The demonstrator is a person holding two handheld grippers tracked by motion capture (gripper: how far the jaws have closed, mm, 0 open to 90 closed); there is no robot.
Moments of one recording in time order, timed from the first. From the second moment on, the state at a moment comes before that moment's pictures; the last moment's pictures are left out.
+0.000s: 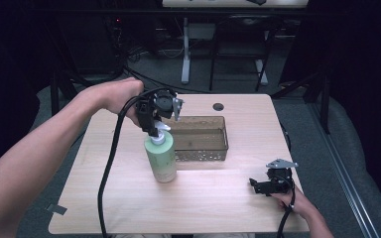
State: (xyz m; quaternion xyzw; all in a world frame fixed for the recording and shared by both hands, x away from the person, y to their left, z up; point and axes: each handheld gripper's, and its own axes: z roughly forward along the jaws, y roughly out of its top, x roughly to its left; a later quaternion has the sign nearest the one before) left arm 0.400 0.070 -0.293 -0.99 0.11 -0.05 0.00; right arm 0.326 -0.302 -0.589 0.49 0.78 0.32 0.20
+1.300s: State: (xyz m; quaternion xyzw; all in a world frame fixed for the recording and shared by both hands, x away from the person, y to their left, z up) left arm 0.401 0.073 -0.242 -0.99 0.09 -0.08 0.02; right arm 0.326 -0.302 -0.588 0.50 0.78 0.32 0.20
